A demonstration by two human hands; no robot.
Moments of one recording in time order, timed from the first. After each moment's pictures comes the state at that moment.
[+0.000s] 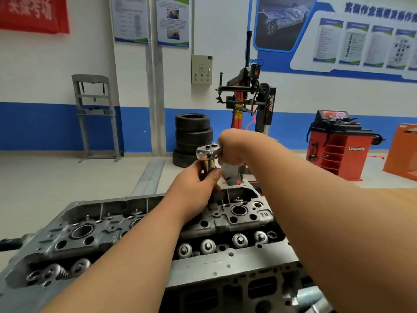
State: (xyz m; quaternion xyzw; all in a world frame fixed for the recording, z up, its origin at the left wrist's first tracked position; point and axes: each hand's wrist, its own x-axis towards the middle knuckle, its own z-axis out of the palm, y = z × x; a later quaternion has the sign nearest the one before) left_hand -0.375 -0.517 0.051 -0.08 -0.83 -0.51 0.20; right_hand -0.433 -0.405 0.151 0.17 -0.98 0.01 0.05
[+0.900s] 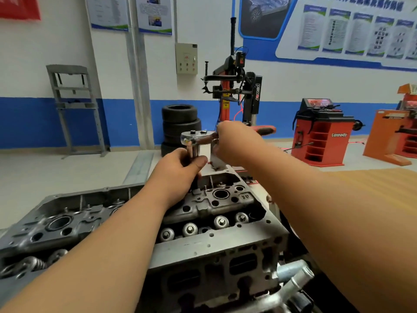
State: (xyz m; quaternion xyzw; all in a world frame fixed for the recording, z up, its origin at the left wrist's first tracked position) left_hand -0.376 -0.514 0.052 -0.07 -0.83 -0.51 0.21; right_hand -0.405 -0.378 0.128 0.14 -0.97 0.06 0.18
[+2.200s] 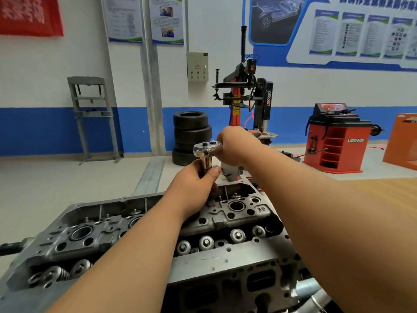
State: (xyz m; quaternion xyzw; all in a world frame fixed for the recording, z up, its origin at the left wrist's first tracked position) left_hand -0.375 -0.513 0.053 -0.07 -0.85 -0.49 0.19; right_hand -0.457 -0.396 0.131 0.19 -0.97 0.05 0.17
